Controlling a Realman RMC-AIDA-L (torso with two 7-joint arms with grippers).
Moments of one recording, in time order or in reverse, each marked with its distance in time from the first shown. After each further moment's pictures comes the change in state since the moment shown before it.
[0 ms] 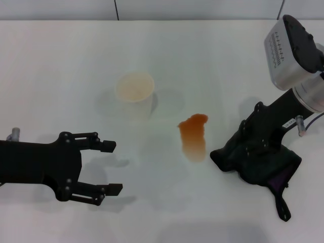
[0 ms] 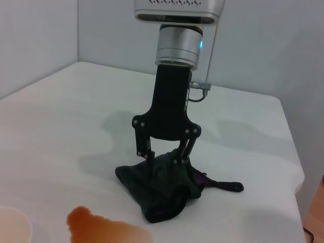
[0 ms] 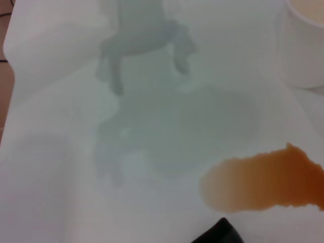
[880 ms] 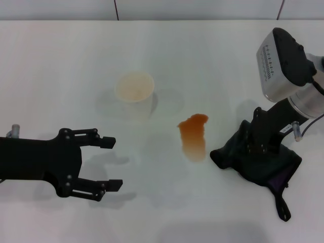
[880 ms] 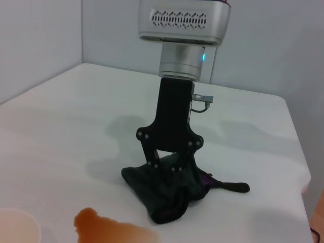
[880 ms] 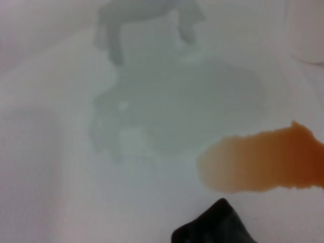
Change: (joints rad) left arm -0.005 0.000 -0.003 0.000 -0.001 -0.011 0.006; right arm 0.005 0.004 -0.064 0.039 -0.025 0.068 -0.003
